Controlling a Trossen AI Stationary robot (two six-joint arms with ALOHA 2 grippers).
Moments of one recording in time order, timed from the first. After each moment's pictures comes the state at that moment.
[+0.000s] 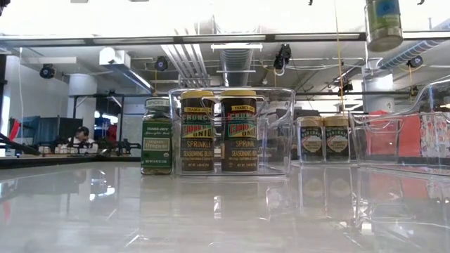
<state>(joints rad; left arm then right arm) -0.90 1.11 1.07 -0.62 -0.94 -0.85 0.54 1.21 1.45 -1.51 0.60 1.25</state>
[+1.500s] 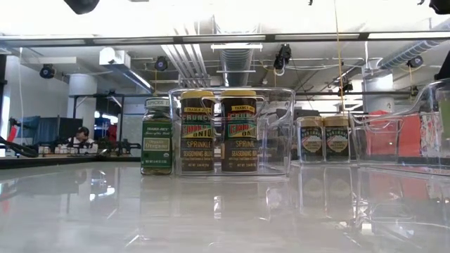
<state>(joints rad) -0.59 0.76 0.66 -0.05 -0.51 -0.41 0.95 1.36 0.92 -1.39 0.60 2.03</state>
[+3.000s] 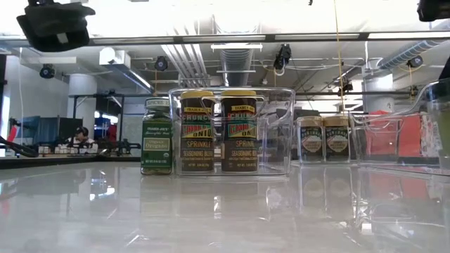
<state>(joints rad) -0.60 1.08 0.66 -0.01 -0.20 -1.01 0.88 1.39 0.89 -1.12 0.59 1.68</state>
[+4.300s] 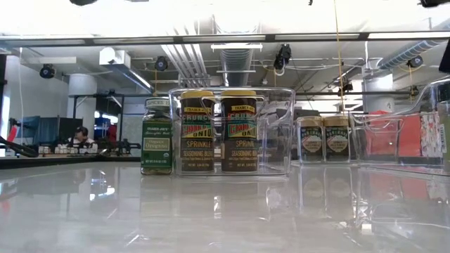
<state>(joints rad) -0.60 1.12 1.05 -0.60 -0.56 -0.73 0.87 1.38 1.01 -1.27 0.51 1.76</state>
